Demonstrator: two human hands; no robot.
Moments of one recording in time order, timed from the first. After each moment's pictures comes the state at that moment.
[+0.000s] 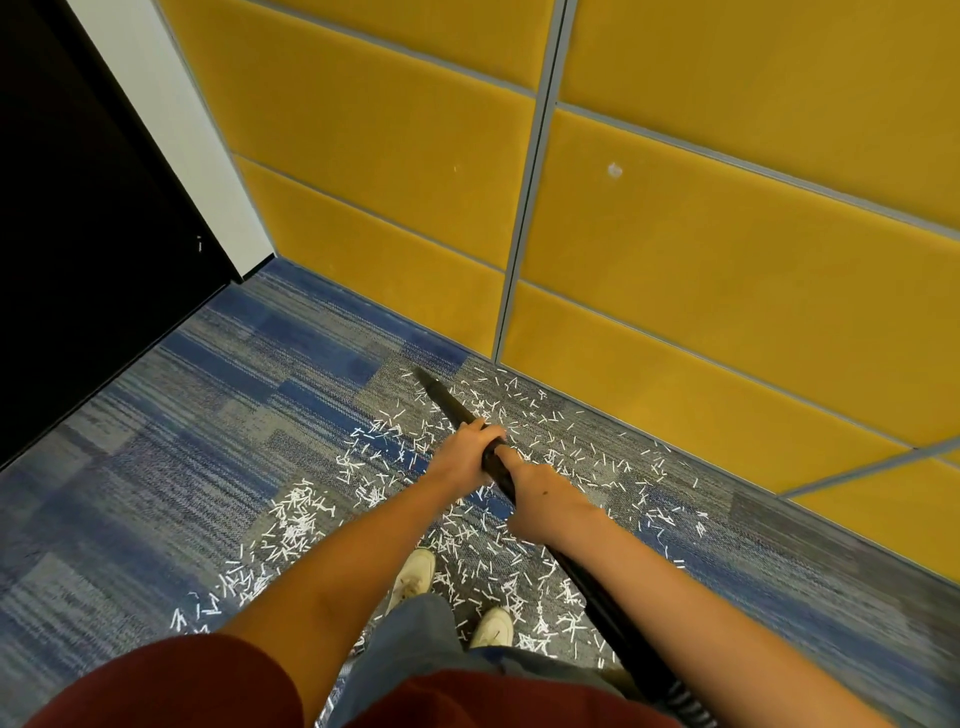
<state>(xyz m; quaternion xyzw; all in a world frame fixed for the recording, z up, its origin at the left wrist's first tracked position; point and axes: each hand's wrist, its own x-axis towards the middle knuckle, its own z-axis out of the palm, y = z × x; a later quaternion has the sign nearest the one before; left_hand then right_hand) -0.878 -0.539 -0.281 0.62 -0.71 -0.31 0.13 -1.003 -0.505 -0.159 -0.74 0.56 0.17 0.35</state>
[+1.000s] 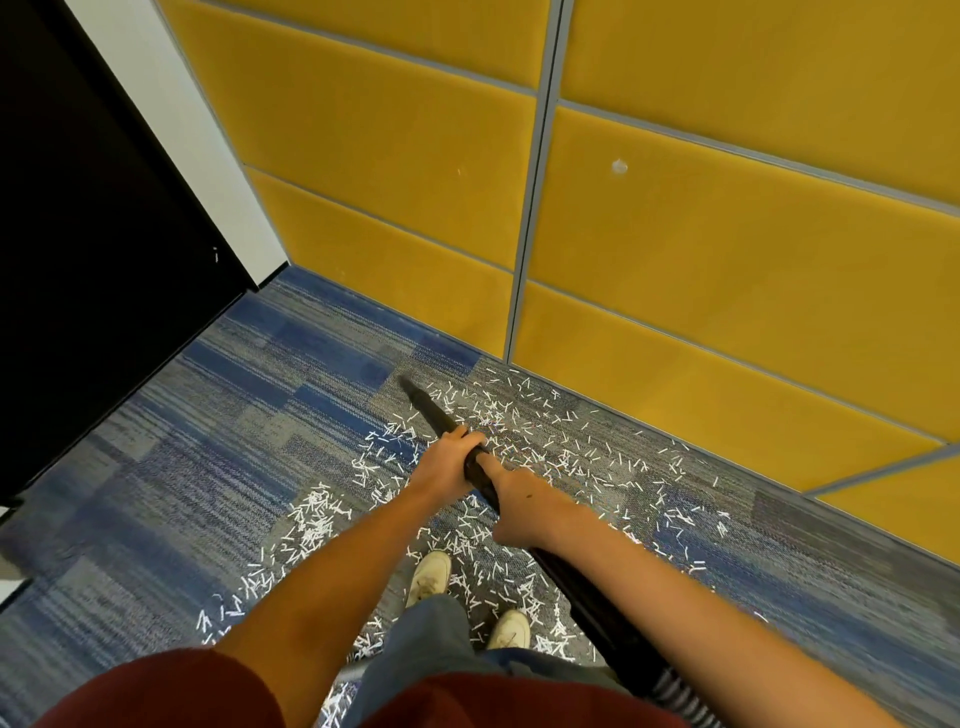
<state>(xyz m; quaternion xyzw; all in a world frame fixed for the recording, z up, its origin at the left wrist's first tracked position) -0.856 -0.528 -0.280 0.65 -0.68 -0.30 0.13 -0.994 -0.511 -0.165 -0.76 0.49 0.17 0.38</state>
